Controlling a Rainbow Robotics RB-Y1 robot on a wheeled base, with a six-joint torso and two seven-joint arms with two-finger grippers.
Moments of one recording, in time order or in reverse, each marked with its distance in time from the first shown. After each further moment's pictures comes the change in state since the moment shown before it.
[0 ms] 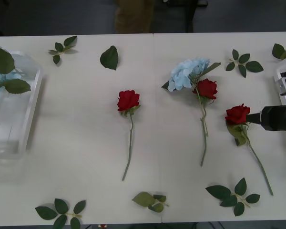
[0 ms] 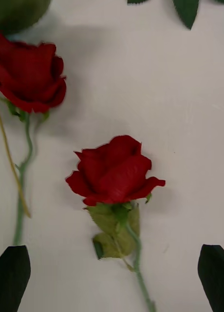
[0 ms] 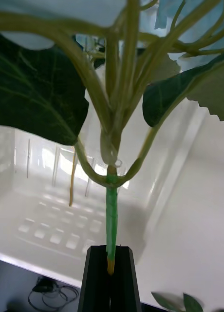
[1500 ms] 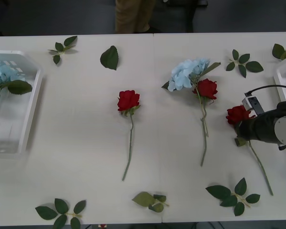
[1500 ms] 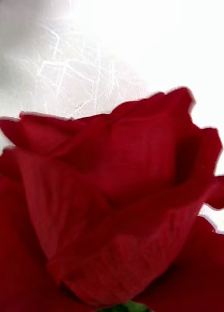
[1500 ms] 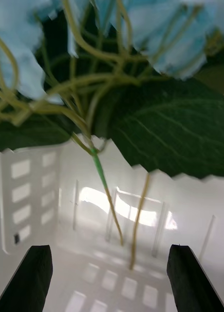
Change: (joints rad) right arm -0.177 0.000 0.372 0.423 0.094 -0.322 0.079; left arm 0.222 -0.022 0.010 0.053 -0.186 -0.347 -0.144
